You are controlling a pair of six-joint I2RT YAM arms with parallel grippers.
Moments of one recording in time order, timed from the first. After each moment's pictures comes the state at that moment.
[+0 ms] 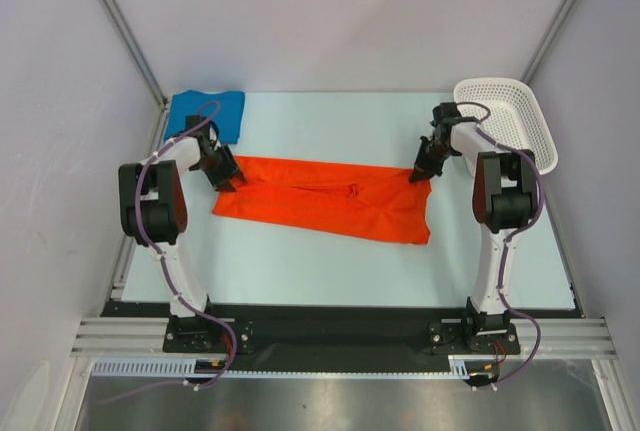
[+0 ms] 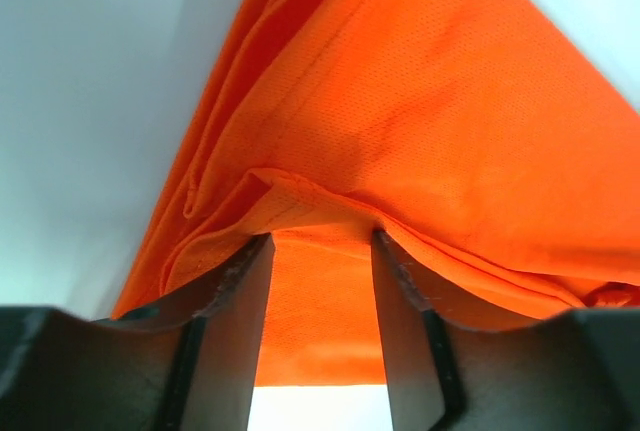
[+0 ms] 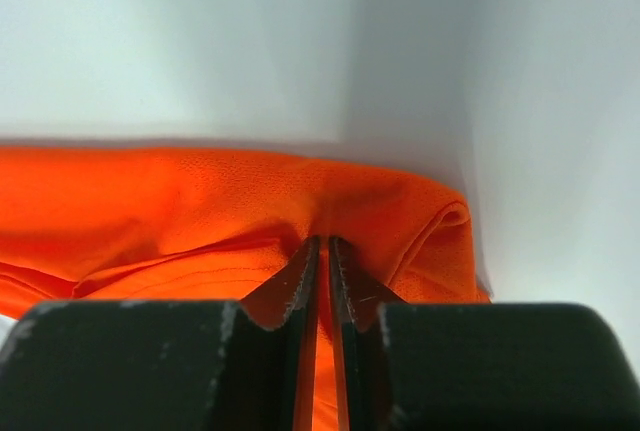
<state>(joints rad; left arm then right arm) 0.08 2.01 1.40 -0.62 0.25 -0.46 0.08 2.15 1.63 -0.73 -0.28 0.44</state>
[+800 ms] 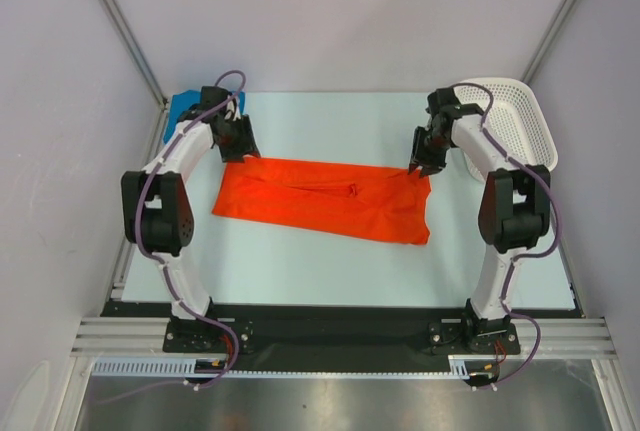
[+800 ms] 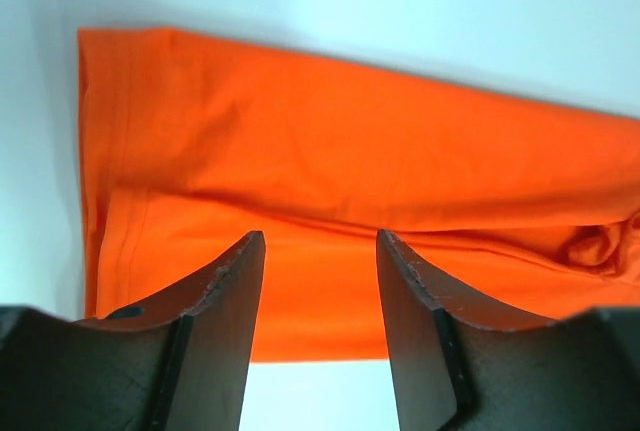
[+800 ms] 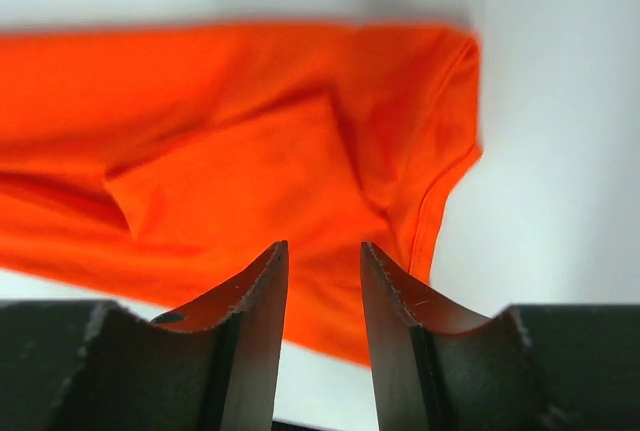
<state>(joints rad) -0.07 1.88 1.55 -0.68 0.19 -0.31 0.16 1.97 1.66 -0.91 -0.15 0.37</state>
